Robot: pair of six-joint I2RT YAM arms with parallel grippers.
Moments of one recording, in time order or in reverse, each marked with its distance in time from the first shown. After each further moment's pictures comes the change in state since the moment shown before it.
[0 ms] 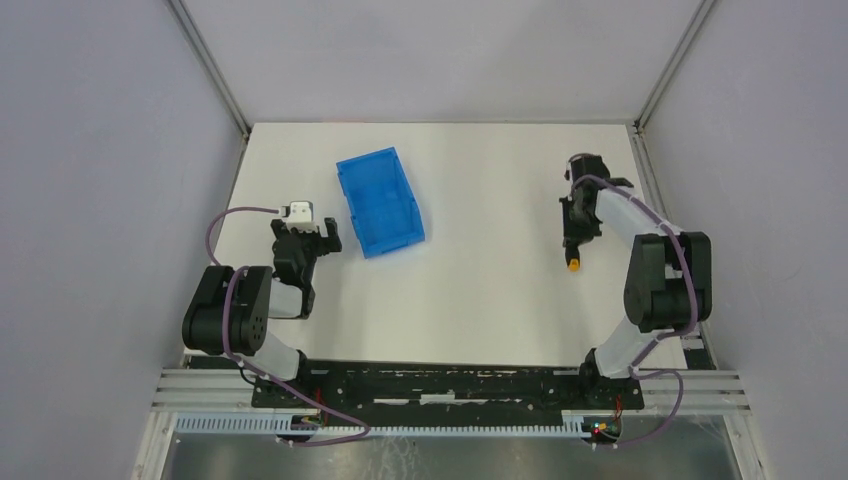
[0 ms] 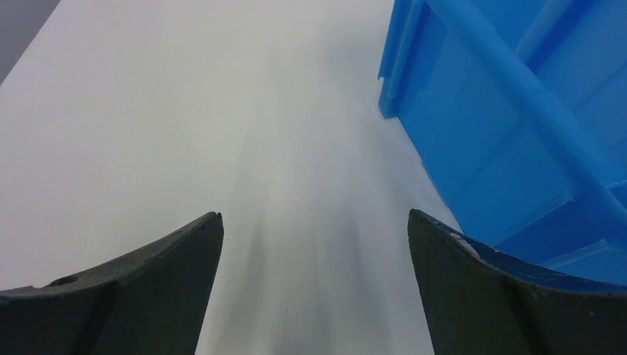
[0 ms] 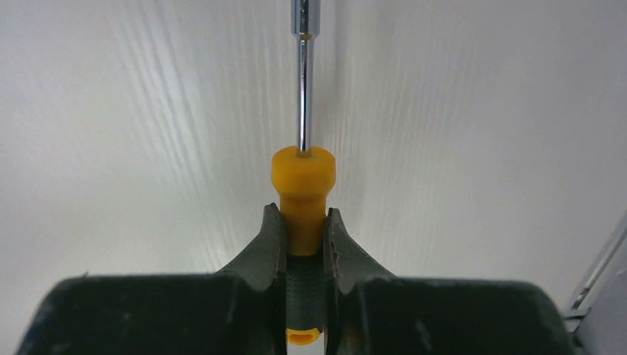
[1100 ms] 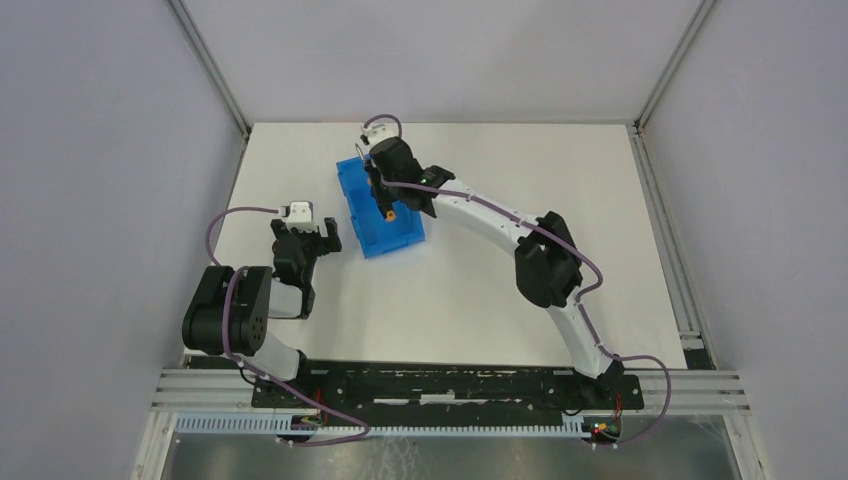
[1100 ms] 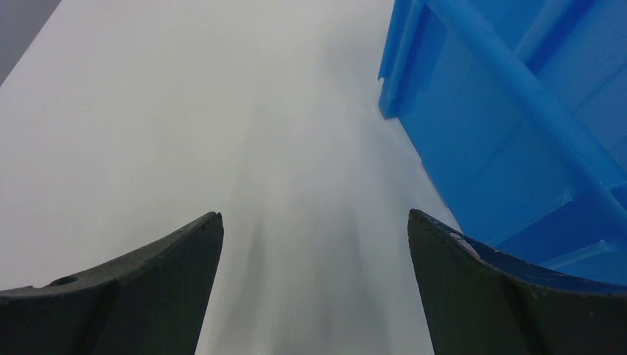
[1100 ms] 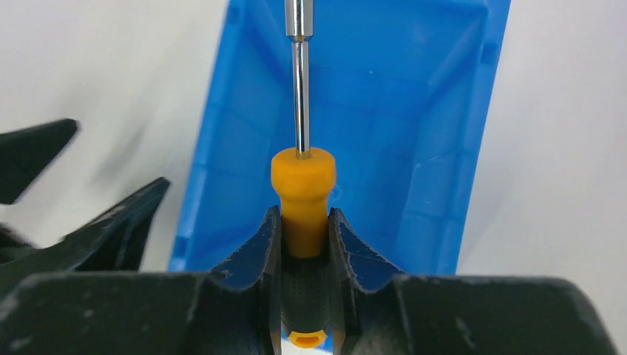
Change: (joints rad) left arm 0.000 -0.001 0.000 0.000 0.000 0.000; right arm 0.798 0.565 1.014 0.195 0.050 0.211
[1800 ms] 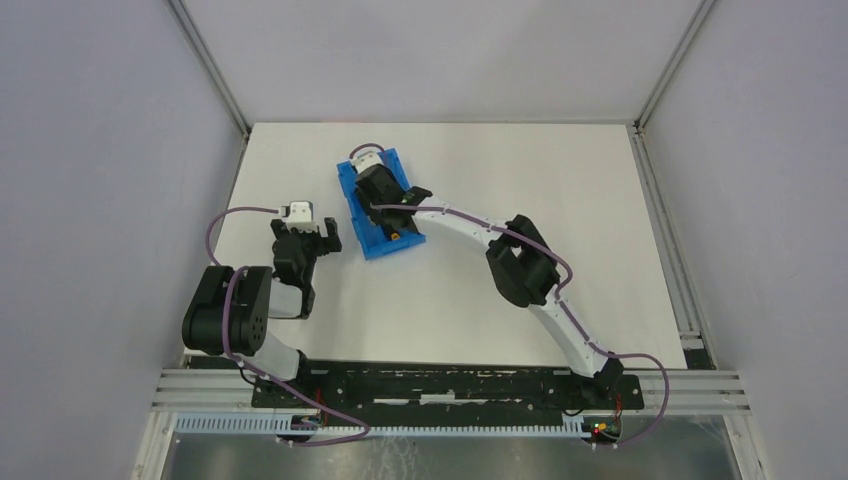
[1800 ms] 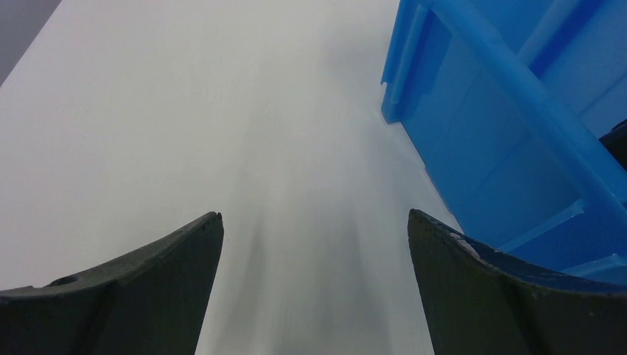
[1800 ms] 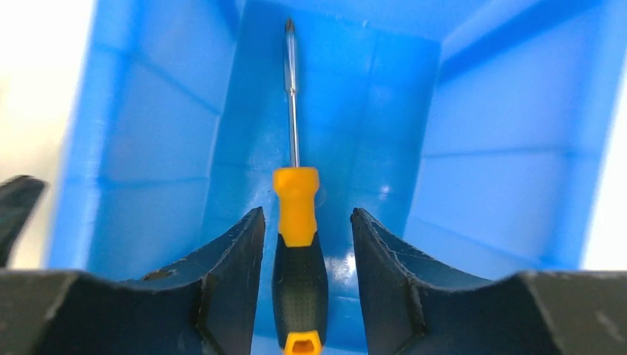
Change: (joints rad) left arm 0.000 0.000 0.000 0.000 0.000 0.000; right arm 0.061 0.215 0.025 0.031 0.165 -0.092
